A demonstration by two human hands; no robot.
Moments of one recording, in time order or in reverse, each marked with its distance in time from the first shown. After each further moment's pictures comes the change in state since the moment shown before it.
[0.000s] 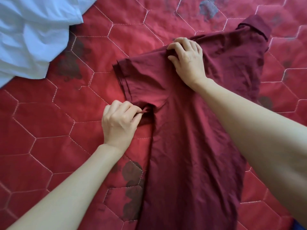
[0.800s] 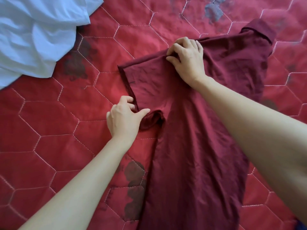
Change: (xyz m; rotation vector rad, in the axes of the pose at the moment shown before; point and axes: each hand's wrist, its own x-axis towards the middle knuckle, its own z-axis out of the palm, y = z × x) left_hand 0.015 0.010 0.005 -0.217 -0.201 -0.661; right_hand 0.010 -0.014 -0.003 0.094 0.009 0.008
